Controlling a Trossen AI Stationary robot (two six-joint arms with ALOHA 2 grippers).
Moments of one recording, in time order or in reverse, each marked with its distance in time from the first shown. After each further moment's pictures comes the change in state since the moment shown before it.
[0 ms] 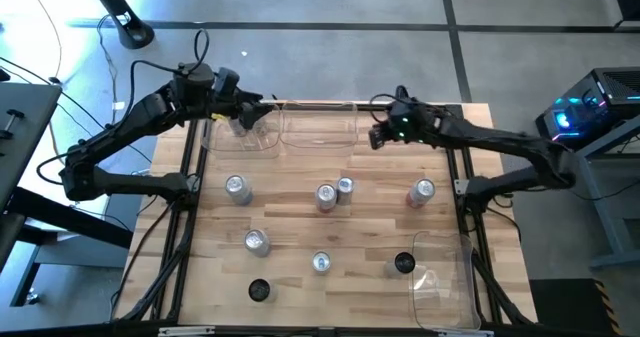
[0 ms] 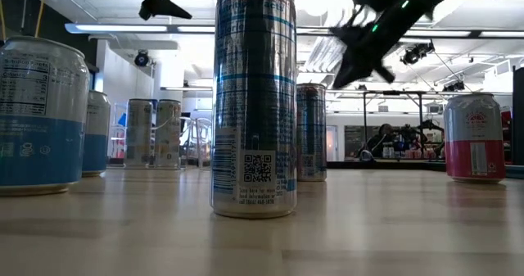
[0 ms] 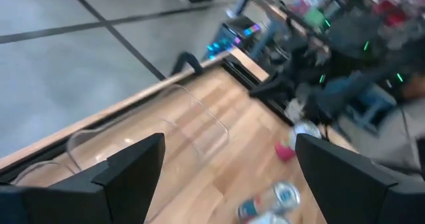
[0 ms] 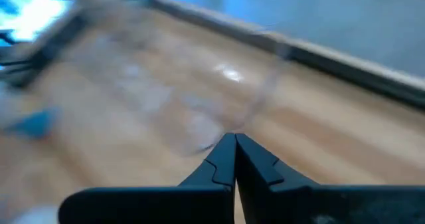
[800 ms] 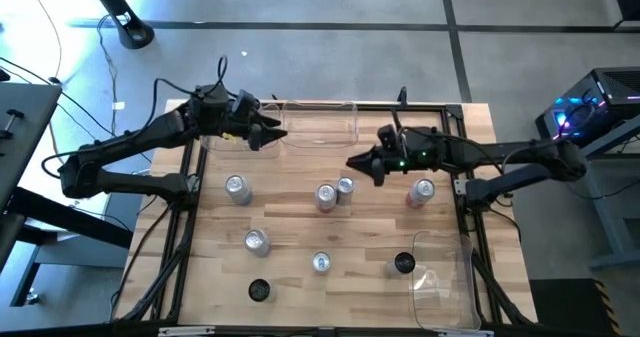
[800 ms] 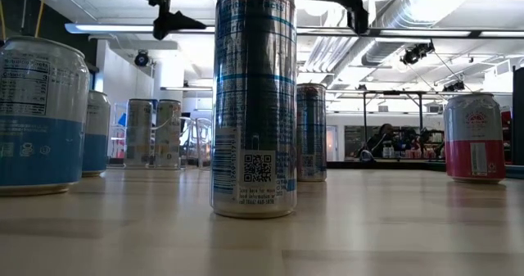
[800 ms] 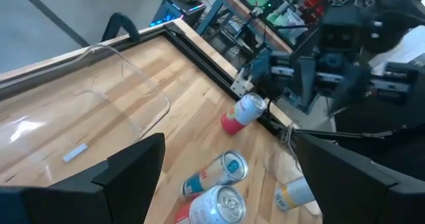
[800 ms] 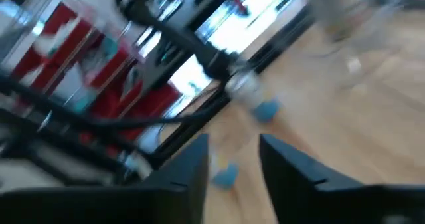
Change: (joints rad) left arm -0.091 -0.021 -0.247 0.291 0.148 -0.131; right arm 0.396 -0.051 0.038 0.333 -0.159 0.250
